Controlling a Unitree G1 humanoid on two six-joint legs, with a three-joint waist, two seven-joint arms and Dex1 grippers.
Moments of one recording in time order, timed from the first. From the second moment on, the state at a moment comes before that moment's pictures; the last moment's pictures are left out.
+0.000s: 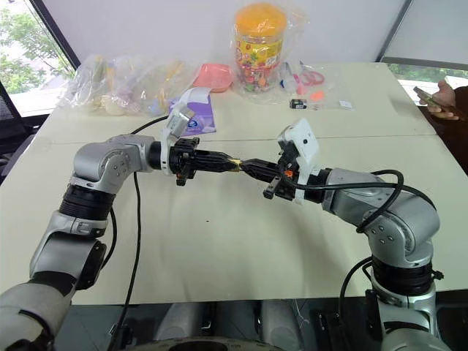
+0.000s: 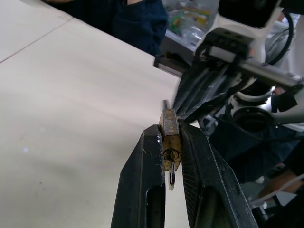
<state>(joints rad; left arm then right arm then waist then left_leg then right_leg) -0.85 0.45 -0.14 0.19 -0.61 0.87 -1.29 -0.47 -0.56 -0.12 -0.57 0.81 1.13 0.50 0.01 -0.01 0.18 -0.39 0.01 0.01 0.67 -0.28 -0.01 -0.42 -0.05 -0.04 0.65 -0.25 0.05</state>
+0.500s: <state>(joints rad) -0.85 0.46 -0.13 0.17 -0.64 0.89 -1.28 -0.32 -0.63 -0.07 -0.53 0.73 1.04 0.56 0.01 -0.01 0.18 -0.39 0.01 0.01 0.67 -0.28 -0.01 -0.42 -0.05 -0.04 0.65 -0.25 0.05</state>
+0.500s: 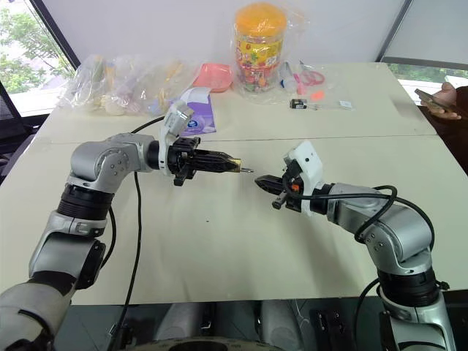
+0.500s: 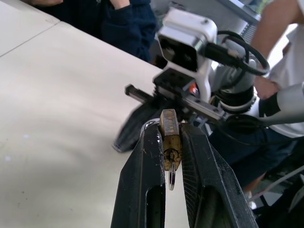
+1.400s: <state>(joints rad) -0.85 0.46 -0.14 0.15 -0.64 0.89 -1.30 -0.43 -0.62 -0.04 -0.52 0.72 0.98 0.55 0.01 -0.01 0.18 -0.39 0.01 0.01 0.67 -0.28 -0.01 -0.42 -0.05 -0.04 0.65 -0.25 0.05</state>
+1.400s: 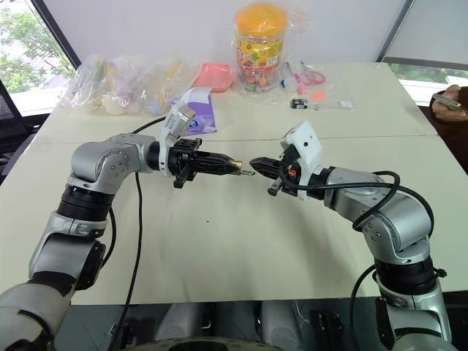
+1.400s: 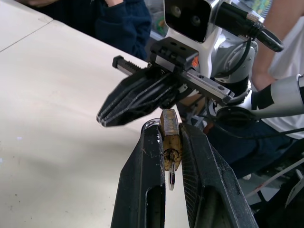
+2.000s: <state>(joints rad) -0.84 0.43 -0.15 0.18 -0.61 0.86 -1.29 -0.24 -0.76 0.03 -0.58 0.63 0.93 0.58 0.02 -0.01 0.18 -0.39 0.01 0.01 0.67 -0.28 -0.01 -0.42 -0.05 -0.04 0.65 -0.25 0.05</state>
